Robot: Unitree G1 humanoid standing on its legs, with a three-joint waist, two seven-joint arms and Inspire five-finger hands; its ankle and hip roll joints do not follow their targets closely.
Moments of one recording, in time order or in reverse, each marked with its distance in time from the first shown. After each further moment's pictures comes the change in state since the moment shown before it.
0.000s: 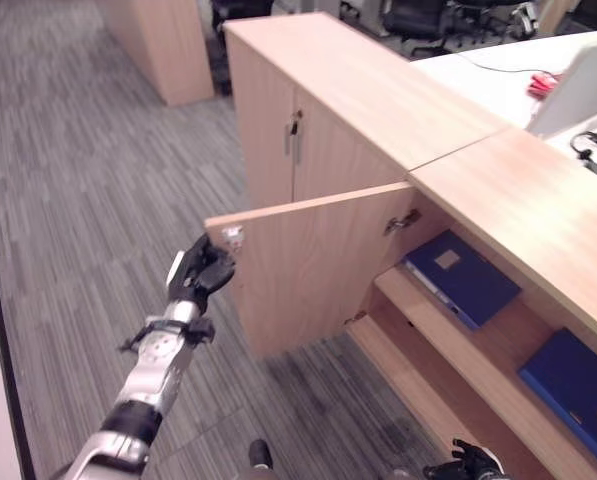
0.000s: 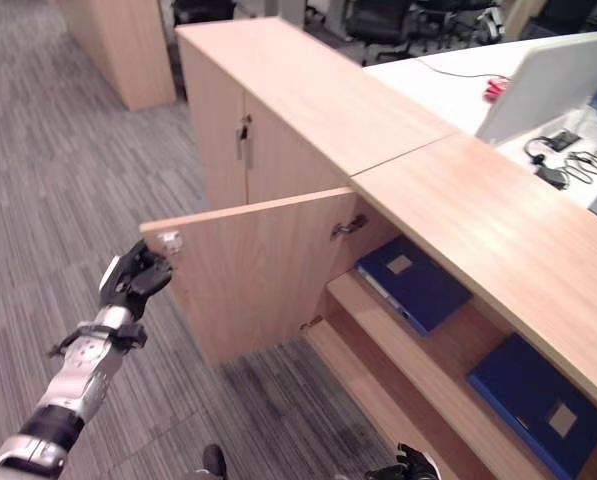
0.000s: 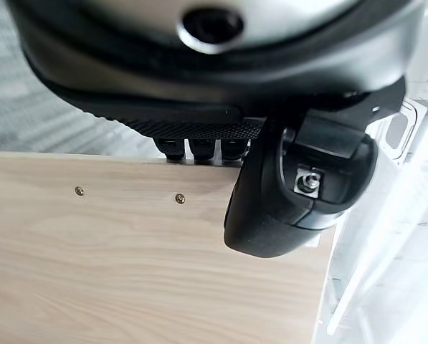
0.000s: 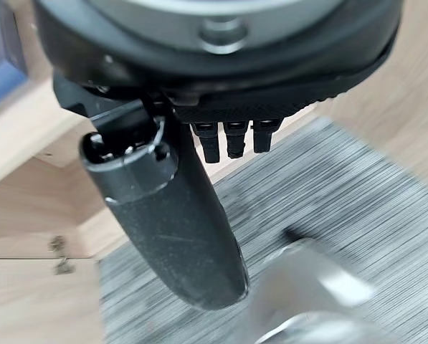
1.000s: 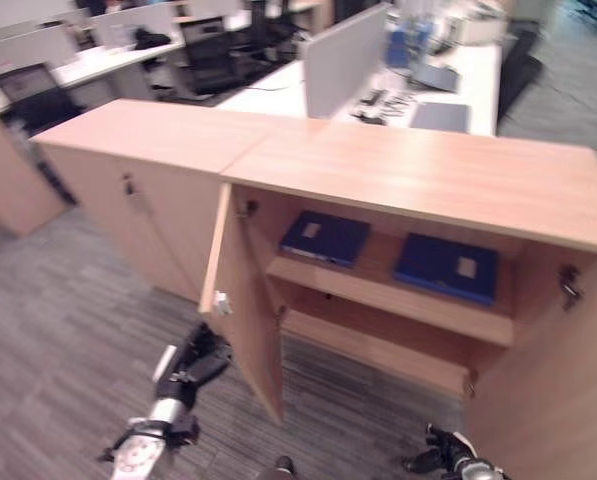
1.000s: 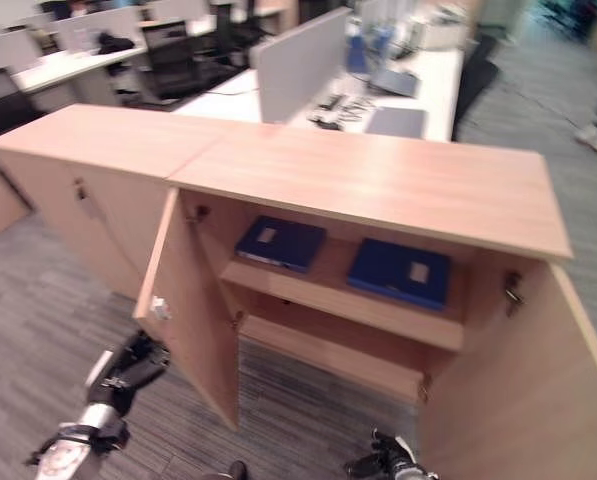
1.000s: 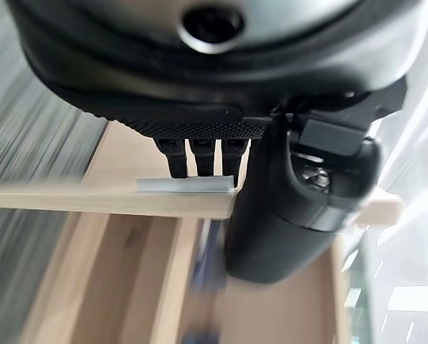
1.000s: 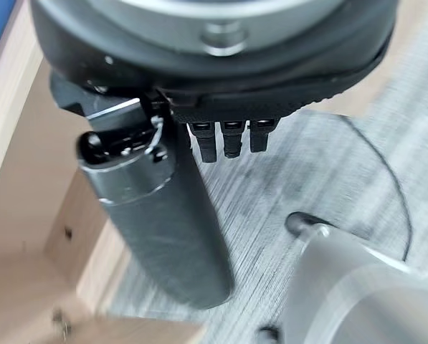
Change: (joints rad) left arm 0.444 -0.187 0.037 -0.219 0.061 0.037 -0.123; right arm -0.133 -0.022 0.079 0.088 -0.044 -0.018 0.020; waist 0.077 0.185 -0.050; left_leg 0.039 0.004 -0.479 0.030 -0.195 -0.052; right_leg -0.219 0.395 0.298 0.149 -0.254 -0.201
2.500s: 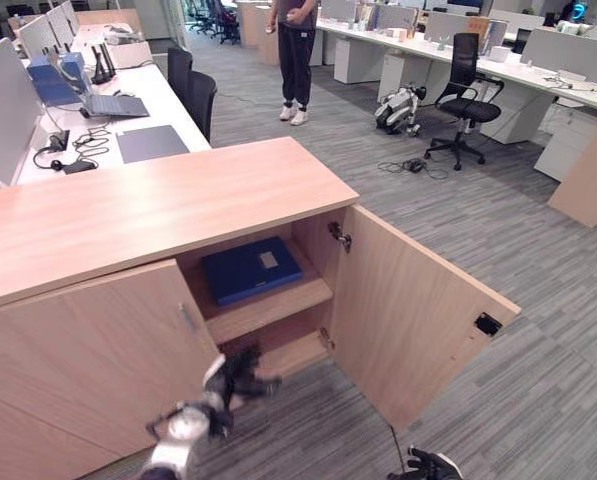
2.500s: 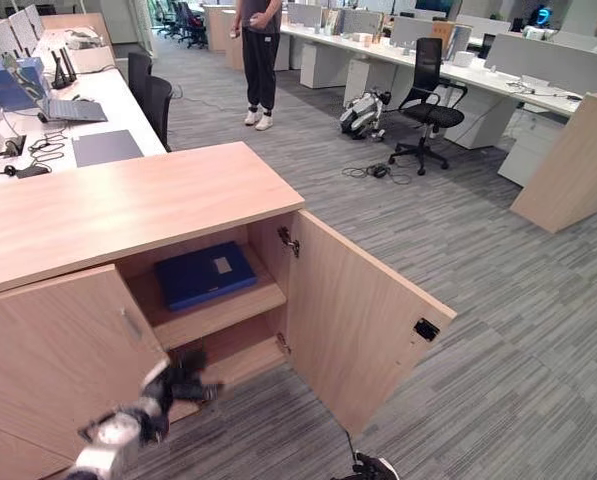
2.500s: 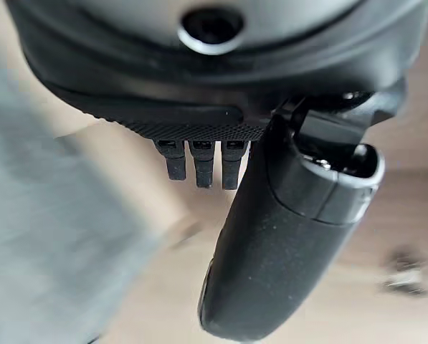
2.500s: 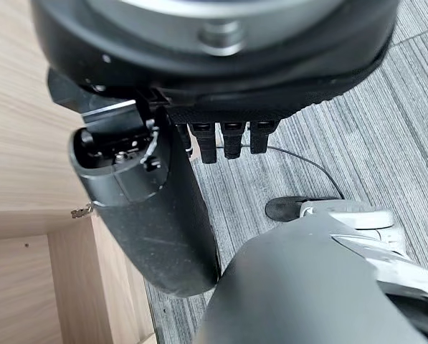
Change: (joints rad) left arm -0.169 -0.027 -0.163 0.525 0.209 0.092 -0.025; right arm 0.155 0.092 0.014 -0.075 0.001 0.032 0.051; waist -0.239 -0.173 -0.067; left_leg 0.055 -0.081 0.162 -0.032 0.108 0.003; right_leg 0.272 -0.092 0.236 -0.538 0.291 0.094
